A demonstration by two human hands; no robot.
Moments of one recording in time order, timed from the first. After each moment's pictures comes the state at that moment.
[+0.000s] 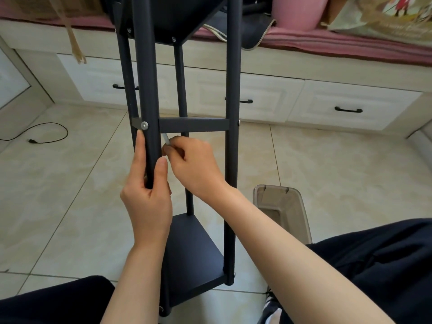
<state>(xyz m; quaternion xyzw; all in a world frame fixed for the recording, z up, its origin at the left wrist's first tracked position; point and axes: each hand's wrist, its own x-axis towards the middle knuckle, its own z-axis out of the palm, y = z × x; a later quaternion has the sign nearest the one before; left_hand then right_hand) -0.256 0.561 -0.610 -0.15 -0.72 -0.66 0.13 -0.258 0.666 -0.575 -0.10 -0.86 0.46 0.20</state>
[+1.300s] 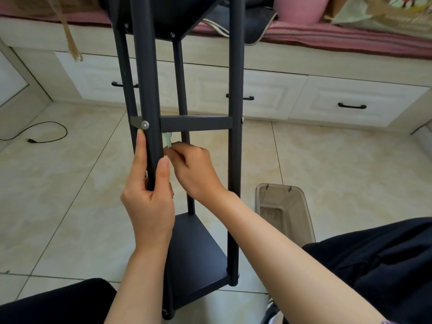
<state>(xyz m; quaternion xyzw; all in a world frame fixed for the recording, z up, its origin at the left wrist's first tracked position) -0.254 0.565 -0.611 -0.15 -0.72 -0.67 0.13 -0.265 0.668 -0.602 -0.09 -0.84 0.50 0.19</state>
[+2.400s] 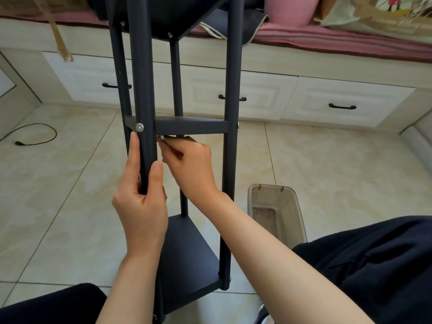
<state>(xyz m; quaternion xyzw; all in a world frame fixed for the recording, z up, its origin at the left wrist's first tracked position) -0.249 0.570 -0.611 -0.15 -0.73 -0.66 0.13 -0.263 0.672 -0.599 -0.10 -0.81 0.45 0.35</state>
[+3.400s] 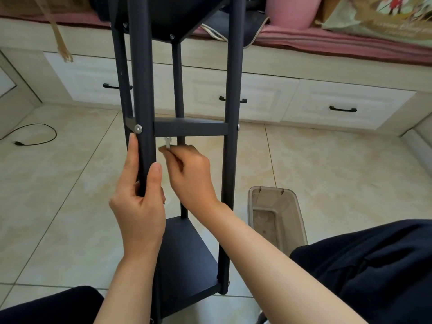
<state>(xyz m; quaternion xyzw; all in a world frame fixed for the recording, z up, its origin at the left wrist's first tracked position) -0.256 0.567 -0.617 -0.17 -0.72 -0.67 0.13 -0.255 0.668 -0.610 -0.09 -0.82 0.44 0.35</state>
